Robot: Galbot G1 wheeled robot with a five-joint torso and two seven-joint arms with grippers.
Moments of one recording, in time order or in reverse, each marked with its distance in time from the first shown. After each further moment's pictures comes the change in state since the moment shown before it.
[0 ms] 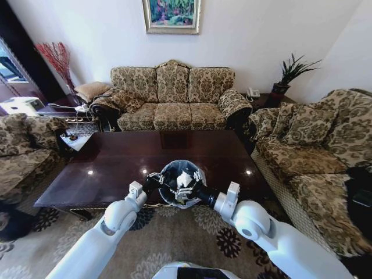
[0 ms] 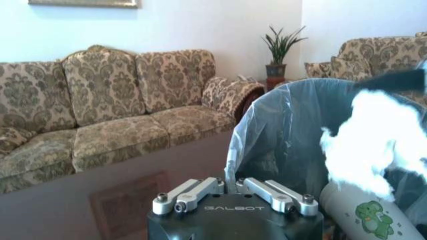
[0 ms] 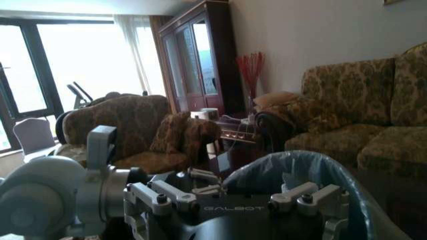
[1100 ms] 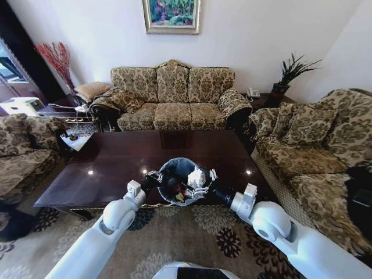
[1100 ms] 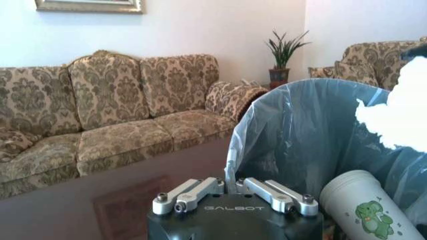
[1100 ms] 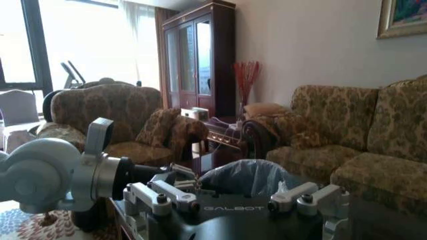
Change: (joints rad) left arm 0.005 -0.012 -0.019 0.003 0.004 -0.013 0.007; right arm -0.133 -0.140 0.195 0.097 -0.050 0.035 -0.070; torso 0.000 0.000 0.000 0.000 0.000
